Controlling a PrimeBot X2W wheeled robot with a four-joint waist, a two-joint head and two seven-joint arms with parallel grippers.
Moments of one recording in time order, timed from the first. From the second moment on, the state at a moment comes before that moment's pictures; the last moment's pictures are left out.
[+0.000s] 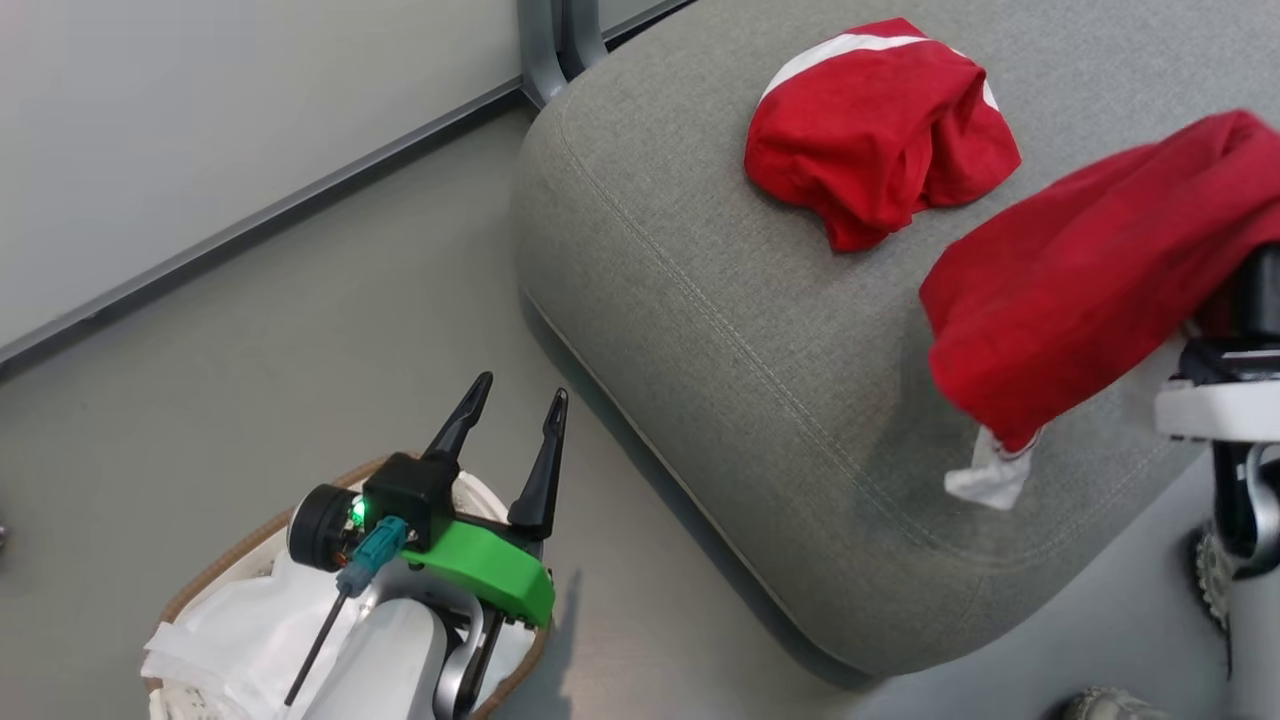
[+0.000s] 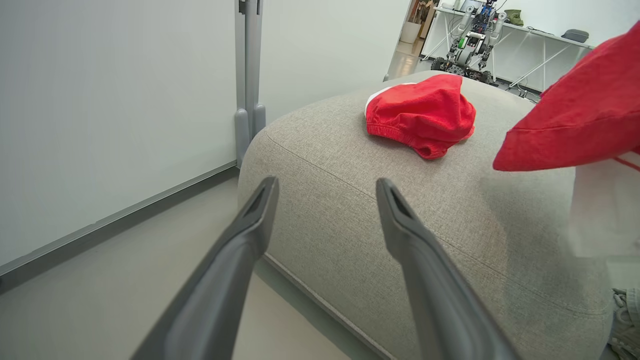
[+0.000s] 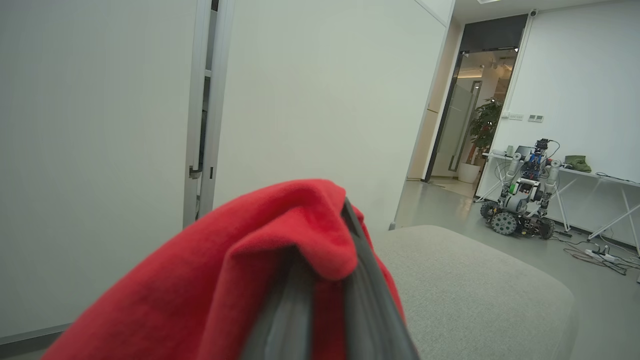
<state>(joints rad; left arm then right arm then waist) -0.29 0.06 -0.38 0.39 -0.27 -0.13 -0.26 -0.31 -0.13 -0.22 -0.04 0.08 0.13 -0.26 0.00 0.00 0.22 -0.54</state>
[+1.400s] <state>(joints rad) -0.57 0.18 -0.57 0.29 -0.30 -0.13 -0.26 -0.79 -0.11 -0.60 0.60 -0.32 0.13 -0.26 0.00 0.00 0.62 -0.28</state>
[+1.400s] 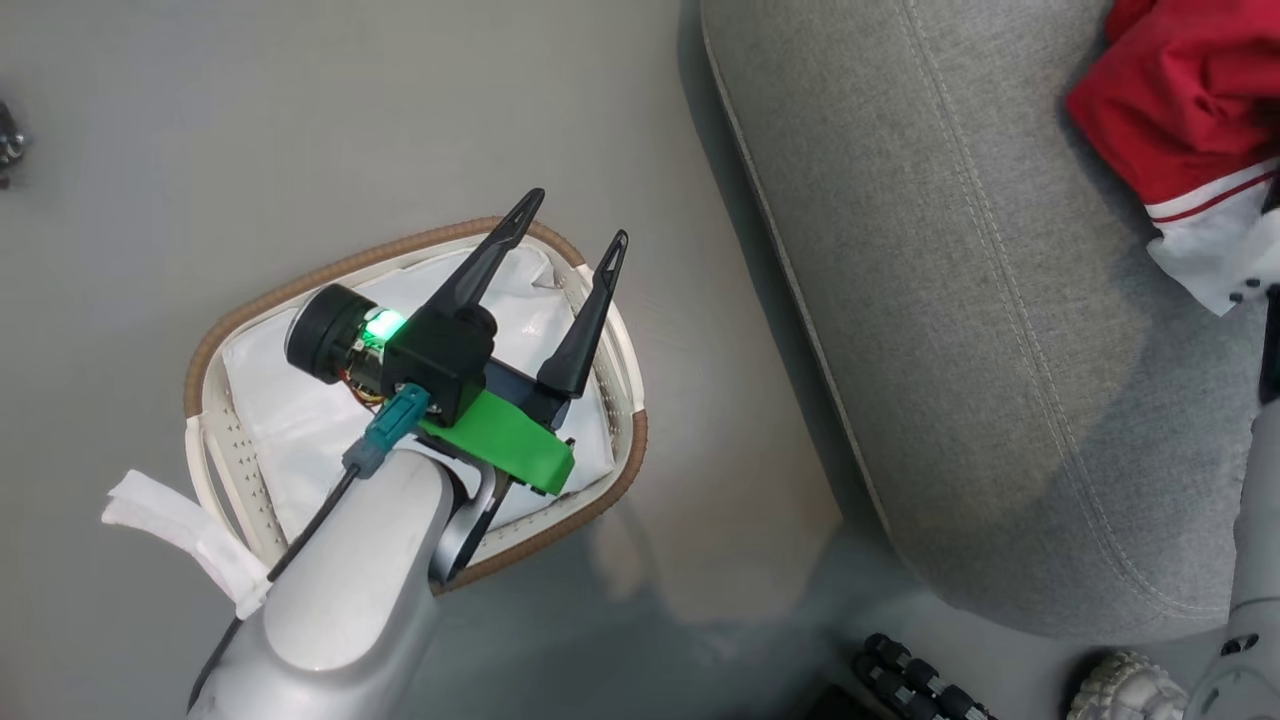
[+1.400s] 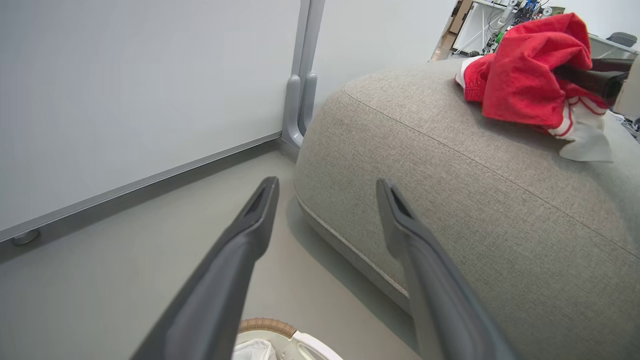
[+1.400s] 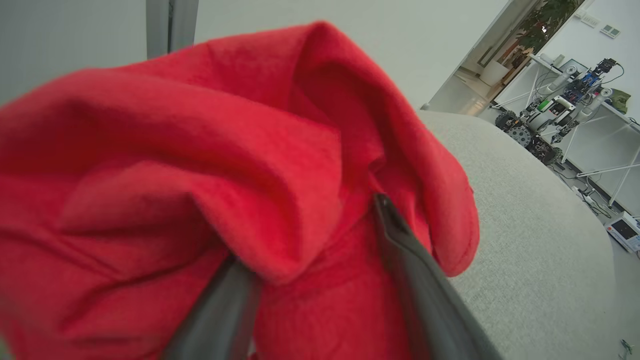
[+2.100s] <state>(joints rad) -0.35 0.09 -0.36 0.36 -0.26 -0.13 -0.26 -0.44 -0.08 -0.33 0.41 -0.08 0.13 -0.26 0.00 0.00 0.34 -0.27</state>
